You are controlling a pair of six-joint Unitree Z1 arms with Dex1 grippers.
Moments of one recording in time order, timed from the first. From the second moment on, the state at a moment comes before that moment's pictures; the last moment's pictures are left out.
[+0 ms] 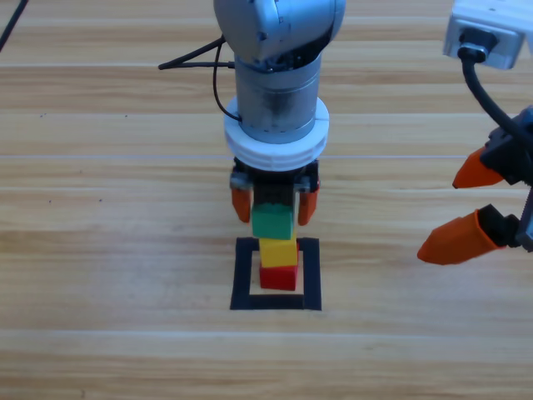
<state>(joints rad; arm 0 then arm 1) -0.88 2.34 -2.22 1.40 0.08 -0.91 0.86 1.53 -1.14 0.62 0.17 -0.17</state>
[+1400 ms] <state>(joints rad) -0.91 1.44 -1.02 0.53 0.08 -0.36 0.86 1.57 -1.15 0.62 0.17 -0.16</state>
